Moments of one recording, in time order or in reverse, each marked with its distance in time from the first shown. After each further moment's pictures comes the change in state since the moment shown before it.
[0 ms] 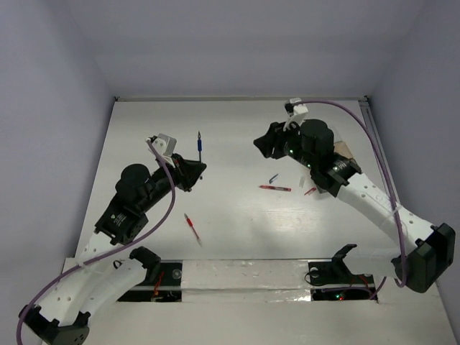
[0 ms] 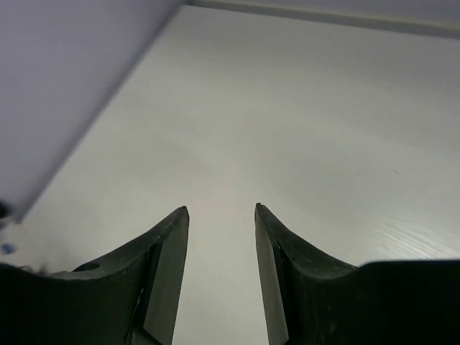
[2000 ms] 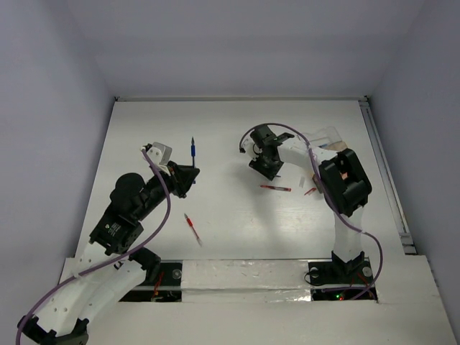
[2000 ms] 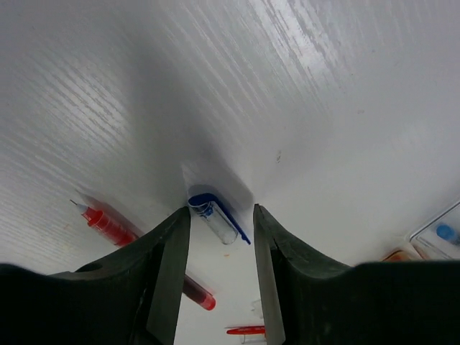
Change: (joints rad) left arm -0.002 -0.093 -0.040 -0.058 -0.053 0.076; right arm -0.095 0.803 0.349 -0.639 0.218 -0.791
